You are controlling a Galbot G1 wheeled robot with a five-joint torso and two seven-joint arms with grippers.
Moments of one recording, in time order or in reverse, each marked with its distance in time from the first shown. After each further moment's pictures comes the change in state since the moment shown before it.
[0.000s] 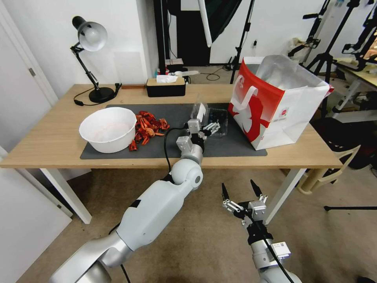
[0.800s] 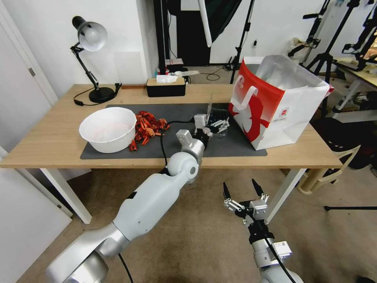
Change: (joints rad) left arm -0.061 0.010 -0.020 0.037 -0.260 0.084 0.265; right arm 0.008 -0.006 0.008 -0.007 0.000 0.001 0.005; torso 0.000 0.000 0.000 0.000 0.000
